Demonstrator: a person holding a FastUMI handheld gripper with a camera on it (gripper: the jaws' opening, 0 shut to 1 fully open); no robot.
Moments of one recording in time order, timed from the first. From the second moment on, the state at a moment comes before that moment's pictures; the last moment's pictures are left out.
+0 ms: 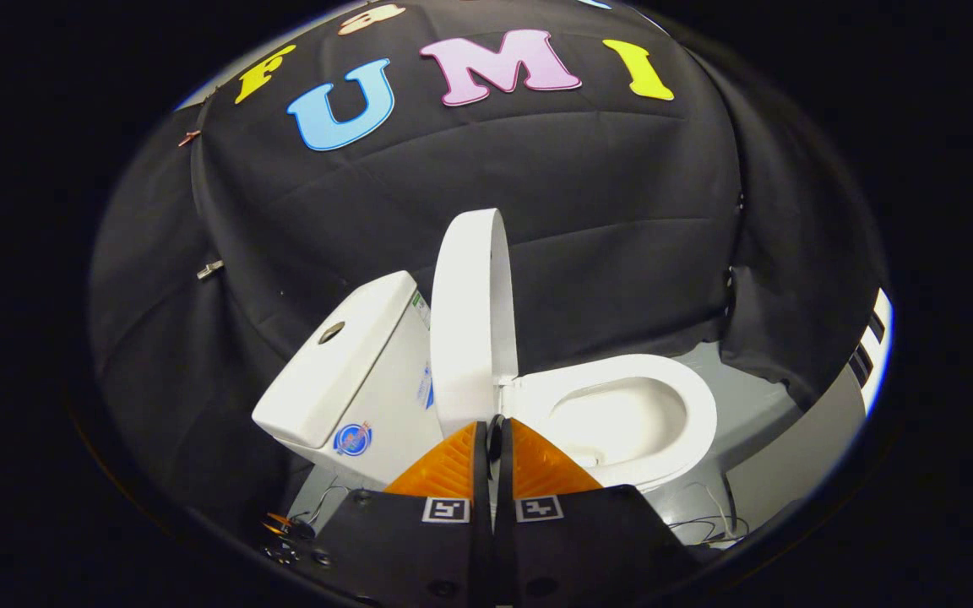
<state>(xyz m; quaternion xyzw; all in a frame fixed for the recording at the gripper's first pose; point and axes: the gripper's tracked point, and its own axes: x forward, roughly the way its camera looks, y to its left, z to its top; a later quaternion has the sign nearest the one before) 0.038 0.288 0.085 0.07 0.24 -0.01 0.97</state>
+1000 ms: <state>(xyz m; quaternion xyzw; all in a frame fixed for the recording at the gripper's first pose) 0.058 0.416 0.071 -0.08 0.21 -0.07 0.97</state>
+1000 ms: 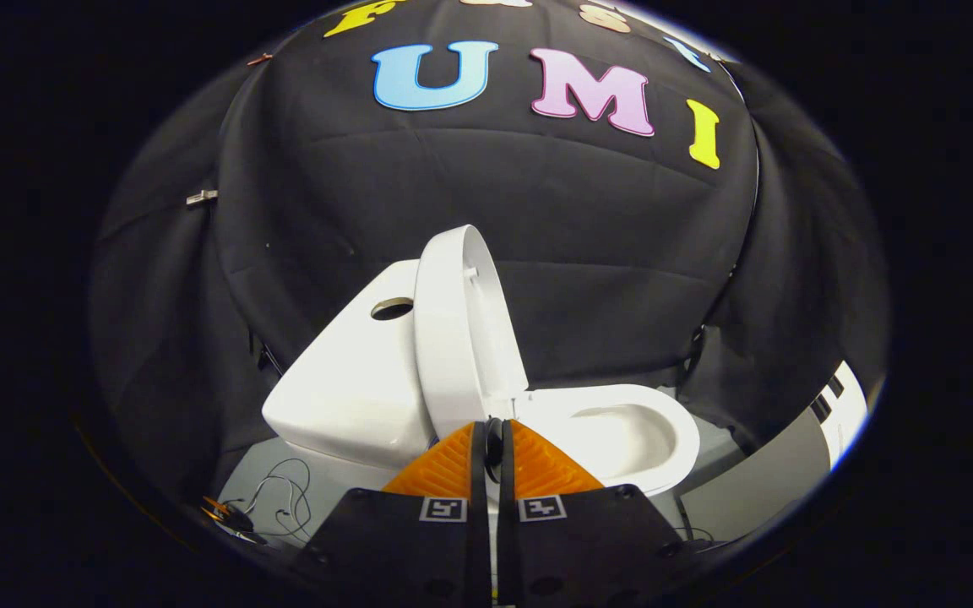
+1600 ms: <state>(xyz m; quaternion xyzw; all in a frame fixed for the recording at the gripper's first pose) 0.052 0.435 0.090 -0.06 0.20 0.01 0.98</state>
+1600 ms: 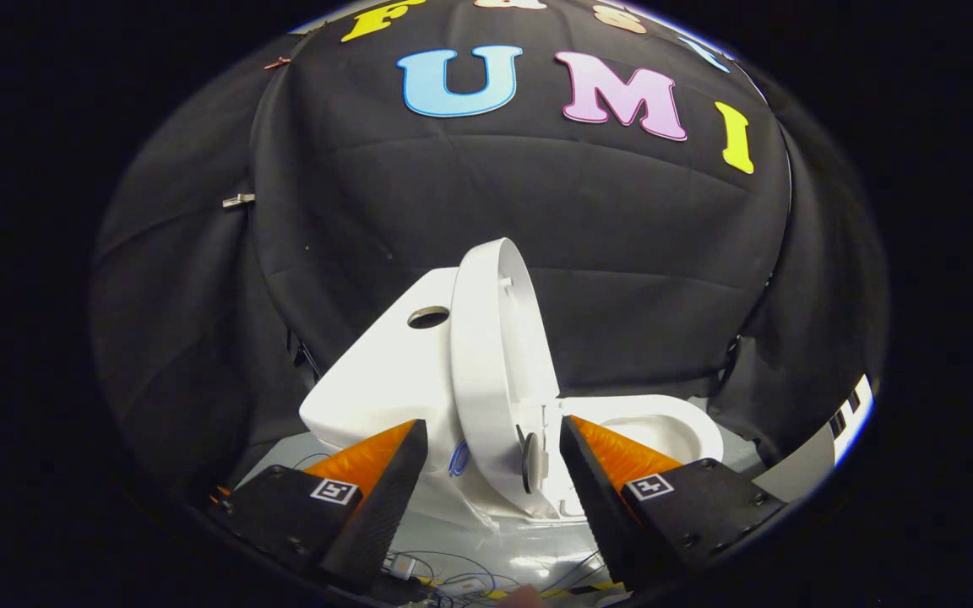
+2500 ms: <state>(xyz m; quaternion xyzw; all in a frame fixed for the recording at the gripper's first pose) -0.005 0.264 0.156 0.04 0.12 0.09 0.99</state>
